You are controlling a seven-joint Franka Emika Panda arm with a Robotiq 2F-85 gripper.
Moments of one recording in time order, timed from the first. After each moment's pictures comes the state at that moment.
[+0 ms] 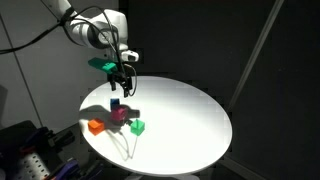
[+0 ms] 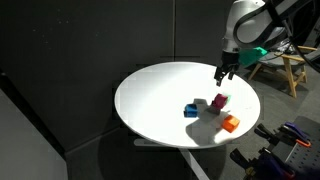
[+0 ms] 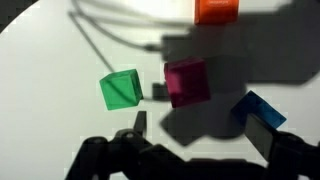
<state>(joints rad) -0.02 0.03 -0.04 -2.44 -0.08 2.47 0.06</state>
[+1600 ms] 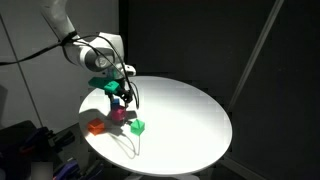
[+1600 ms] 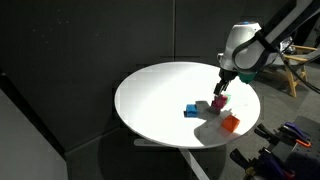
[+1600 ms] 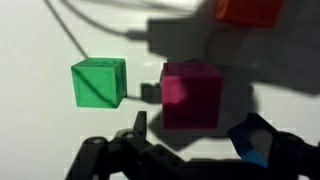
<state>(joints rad) -0.02 0.18 -0.03 -2.52 -0.07 2.77 -0.16</state>
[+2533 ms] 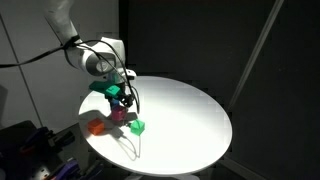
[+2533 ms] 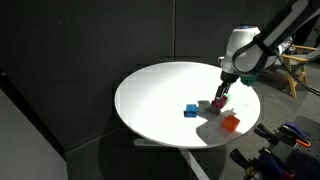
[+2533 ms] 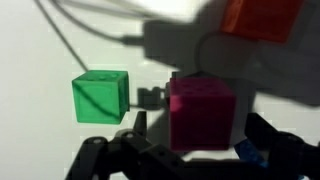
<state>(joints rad) -0.04 0.22 -0.03 -2.52 -0.07 2.78 -0.18</state>
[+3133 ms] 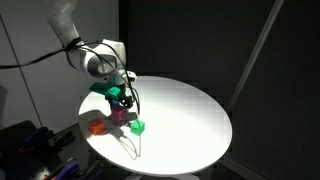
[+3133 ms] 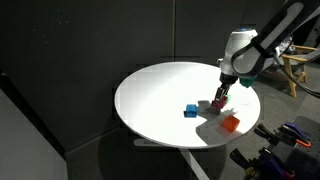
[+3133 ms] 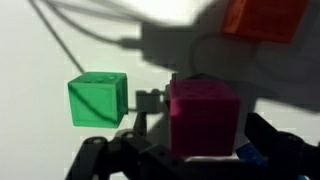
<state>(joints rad) -0.04 0.24 -0.03 -2.50 -0.07 2.78 -0.18</state>
